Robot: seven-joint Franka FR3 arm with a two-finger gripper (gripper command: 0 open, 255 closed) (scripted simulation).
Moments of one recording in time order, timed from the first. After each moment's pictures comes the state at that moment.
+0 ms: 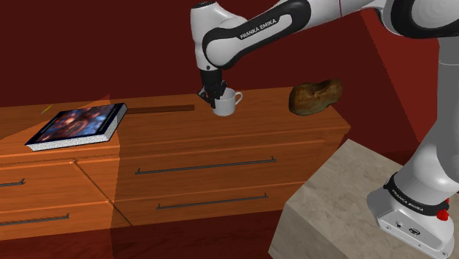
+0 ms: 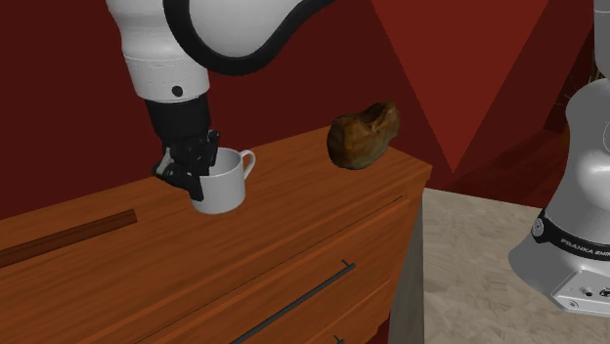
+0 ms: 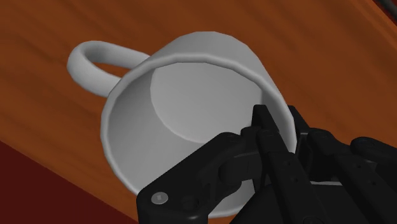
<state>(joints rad) 0.19 0.47 0.24 -1.54 -0.21 2.03 0.45</state>
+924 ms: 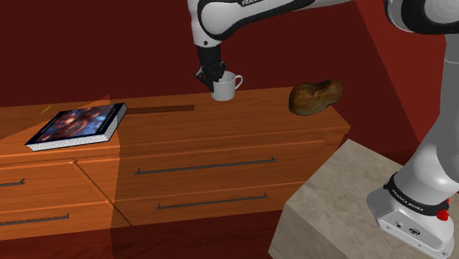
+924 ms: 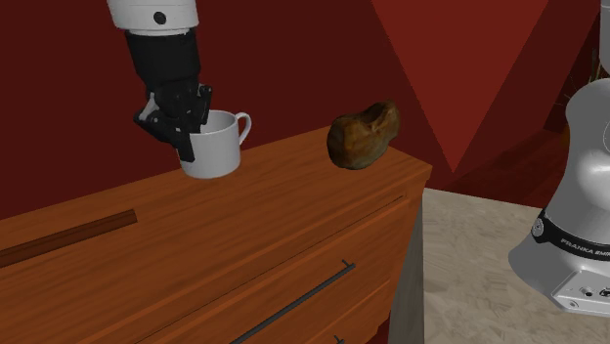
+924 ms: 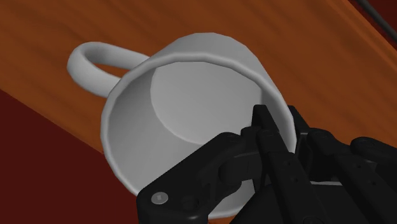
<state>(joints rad) 0.20 0.44 0.25 -1.42 -0.19 1.87 0.43</state>
